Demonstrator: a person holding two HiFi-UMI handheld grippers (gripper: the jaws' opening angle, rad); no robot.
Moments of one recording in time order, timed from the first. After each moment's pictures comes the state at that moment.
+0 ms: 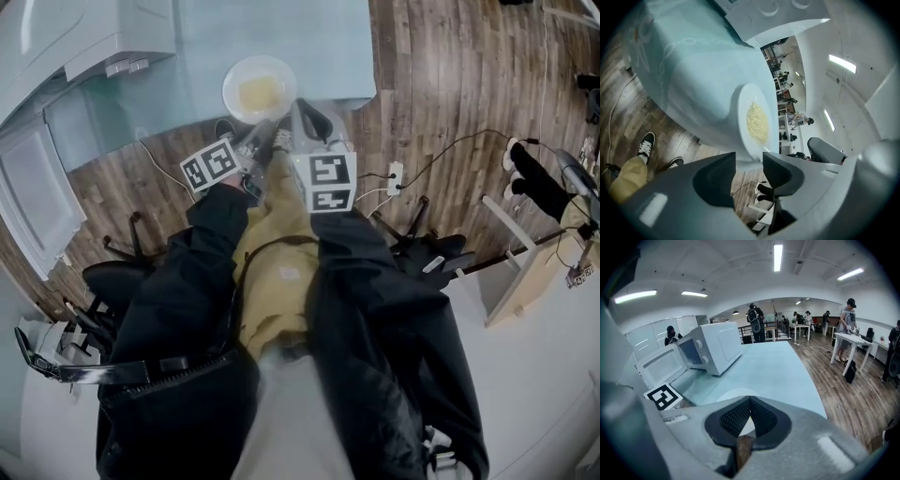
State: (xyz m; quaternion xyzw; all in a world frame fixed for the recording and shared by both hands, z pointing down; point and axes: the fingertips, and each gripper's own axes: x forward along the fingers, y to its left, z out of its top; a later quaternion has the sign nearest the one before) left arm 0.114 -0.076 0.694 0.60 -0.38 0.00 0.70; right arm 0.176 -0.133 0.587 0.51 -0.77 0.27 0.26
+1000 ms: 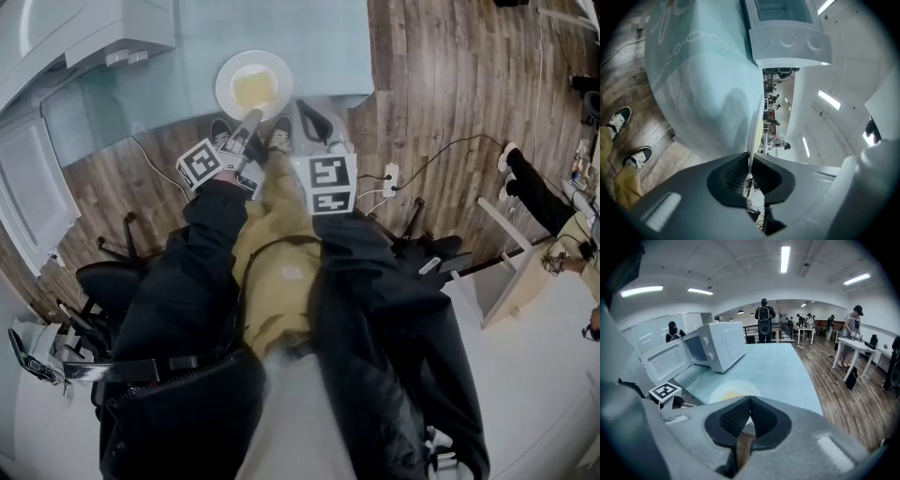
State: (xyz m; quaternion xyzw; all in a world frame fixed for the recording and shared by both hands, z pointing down) left arm 0.108 -0.101 0.664 0.57 -0.34 -0.21 0.72; right arm 0.175 -0.119 0.582 0.50 -0.79 0.25 0.27
